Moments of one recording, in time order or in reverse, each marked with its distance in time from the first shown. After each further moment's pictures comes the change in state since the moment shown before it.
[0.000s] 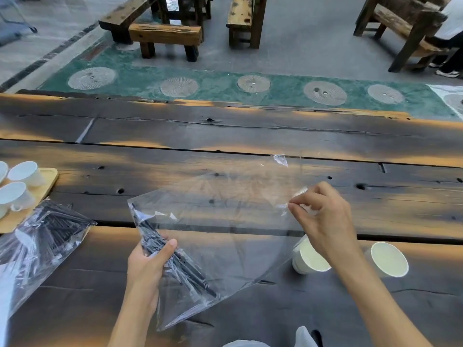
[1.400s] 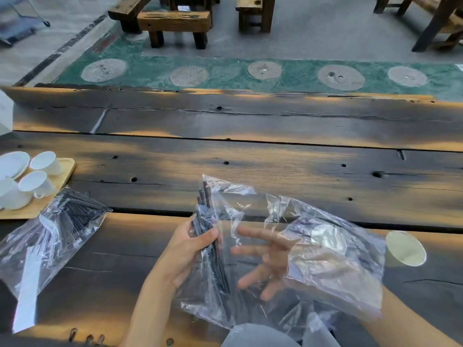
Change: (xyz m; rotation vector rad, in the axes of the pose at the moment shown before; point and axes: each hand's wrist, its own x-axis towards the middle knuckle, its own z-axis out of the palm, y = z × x) left_hand -0.018 0.025 0.029 0.054 -0.551 -0.114; right_hand -0.043 -0.003 0.058 1.774 -1.451 0.556
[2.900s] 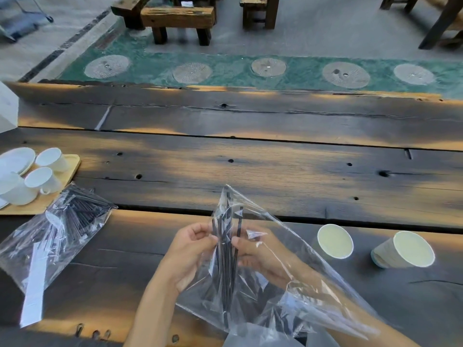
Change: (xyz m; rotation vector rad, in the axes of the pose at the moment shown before) left_hand -0.001 -0.010 -0.009 -0.032 0.151 -0.104; right_hand 0.059 0.032 0.004 -0.339 0.666 -0.214
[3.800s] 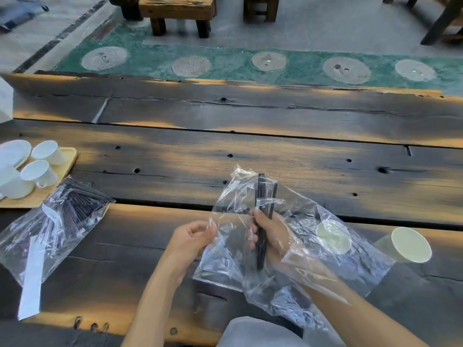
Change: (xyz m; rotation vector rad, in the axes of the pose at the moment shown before) left_hand 0.008 -0.013 -0.008 0.232 0.044 -0.007; right_hand 0.018 0.001 -0.013 0.345 0.269 -0.019
